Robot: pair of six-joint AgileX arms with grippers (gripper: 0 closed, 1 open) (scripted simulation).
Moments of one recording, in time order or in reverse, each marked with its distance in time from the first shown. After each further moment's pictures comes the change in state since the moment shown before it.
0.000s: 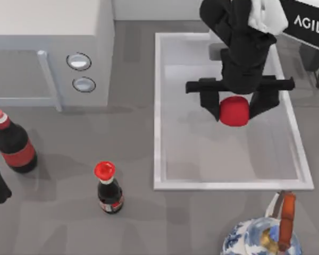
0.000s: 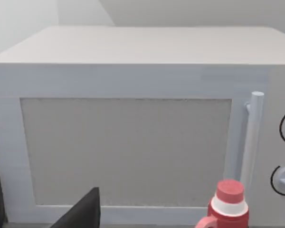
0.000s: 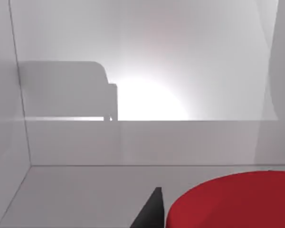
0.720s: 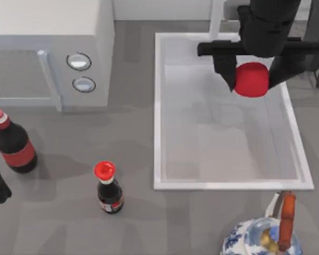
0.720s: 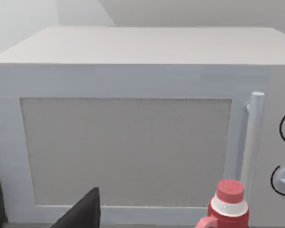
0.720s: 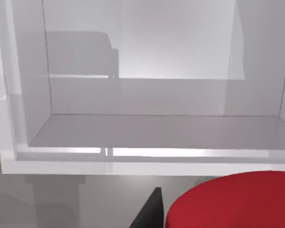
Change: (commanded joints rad) left arm 0.000 0.000 0.000 0.000 0.000 0.000; right arm -0.004 -0.095 0.209 -0.270 -0.002 -0.007
